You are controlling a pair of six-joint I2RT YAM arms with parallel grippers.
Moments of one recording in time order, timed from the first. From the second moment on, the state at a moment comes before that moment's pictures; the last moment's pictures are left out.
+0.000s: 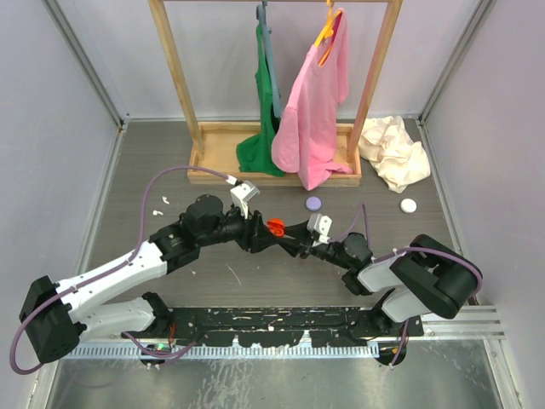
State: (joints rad) left arm -0.86 1.06 0.74 -0.01 0.29 -0.41; right arm 0.75 1.44 0.15 1.52 -0.43 0.02
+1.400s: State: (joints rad) left arm -0.88 1.08 0.80 -0.10 0.28 -0.32; right arm 0.75 1.44 0.15 1.52 -0.42 0.01
